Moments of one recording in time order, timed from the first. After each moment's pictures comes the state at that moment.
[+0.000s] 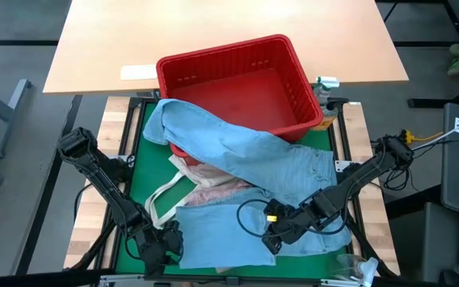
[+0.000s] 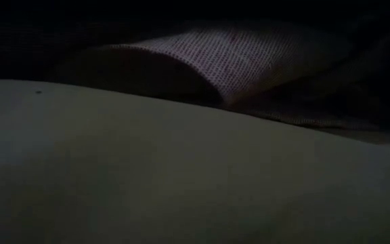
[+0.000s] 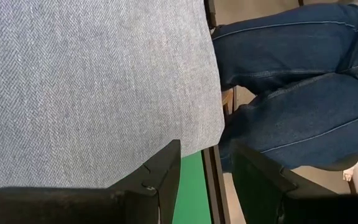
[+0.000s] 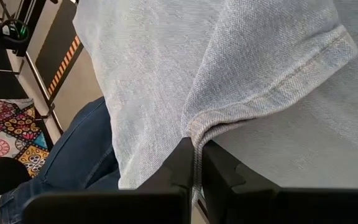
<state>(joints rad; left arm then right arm) -0.86 1.56 0.93 -0.21 -0.12 -0.82 0.63 1.60 1.28 -0.58 0.08 1.35</state>
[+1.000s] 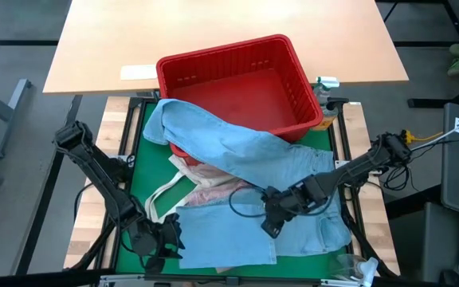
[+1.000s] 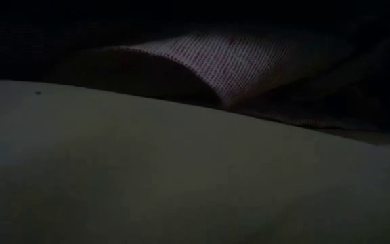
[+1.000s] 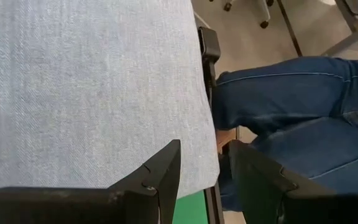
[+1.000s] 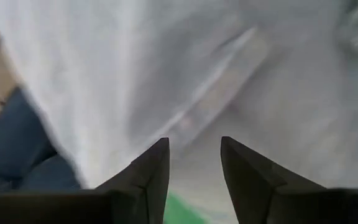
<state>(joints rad) -0.85 1.45 0.93 -0.21 -0.26 -0.80 0.48 1.60 1.28 -0.80 -0.08 1.16</state>
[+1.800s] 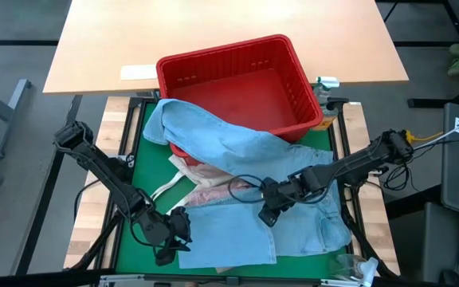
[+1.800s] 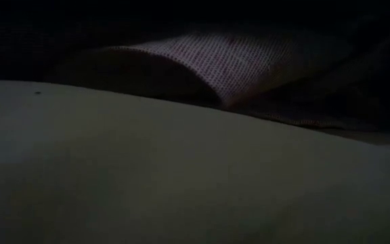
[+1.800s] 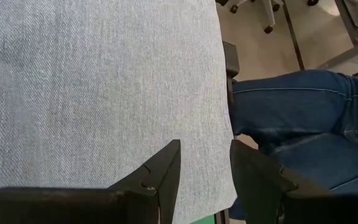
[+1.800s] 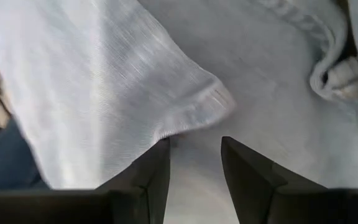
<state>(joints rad) -0.73 1.45 0.93 -0.21 -0.17 -0.80 0.39 1.55 1.17 -0.67 -0.08 1.09</state>
